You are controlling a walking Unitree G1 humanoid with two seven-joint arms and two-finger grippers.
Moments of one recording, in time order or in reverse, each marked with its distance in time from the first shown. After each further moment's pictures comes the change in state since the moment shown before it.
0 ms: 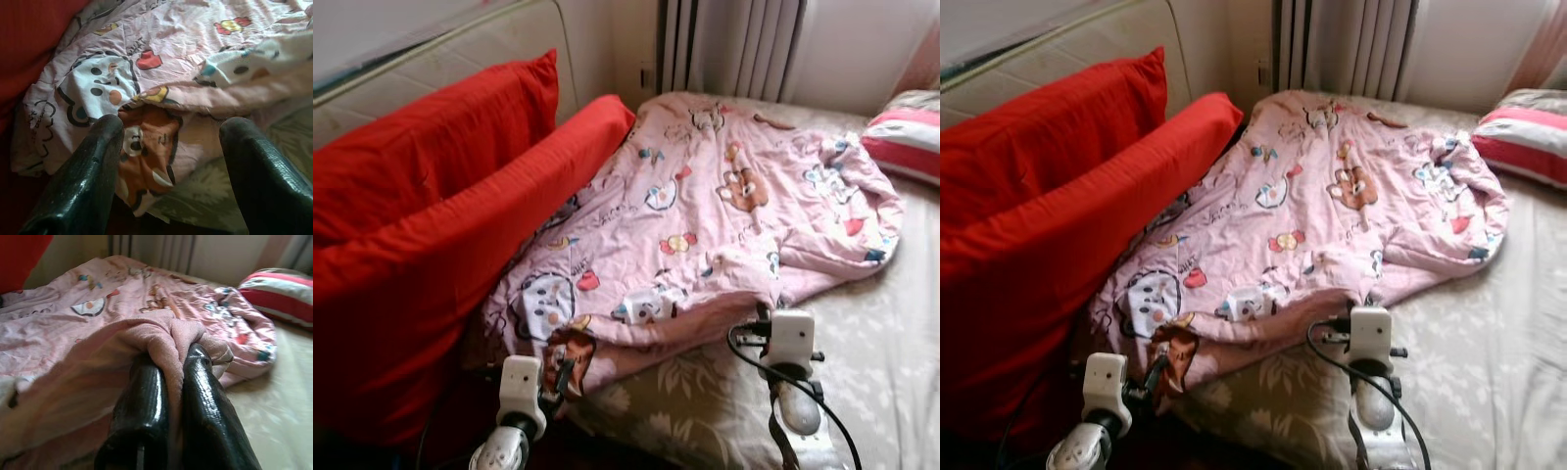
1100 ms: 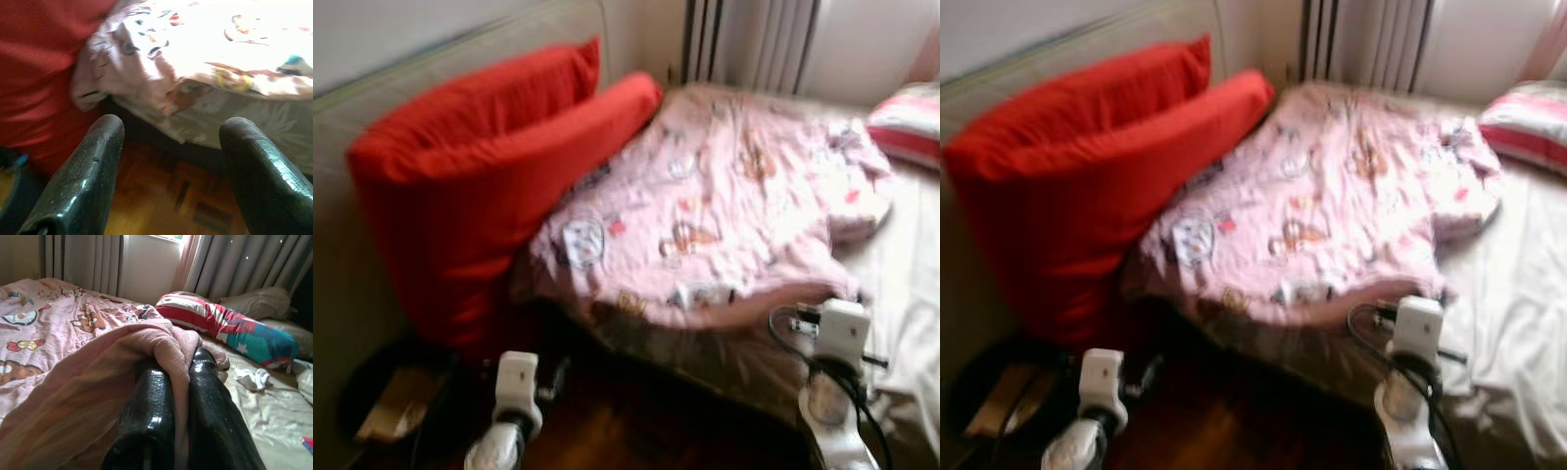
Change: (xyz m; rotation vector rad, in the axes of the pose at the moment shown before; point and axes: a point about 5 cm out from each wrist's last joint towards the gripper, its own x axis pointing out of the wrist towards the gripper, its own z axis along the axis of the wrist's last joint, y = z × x) left arm 0.002 0.005 0.004 0.010 -0.010 0.006; right arm 0.004 -0.052 0.021 -0.109 -0.100 -0.442
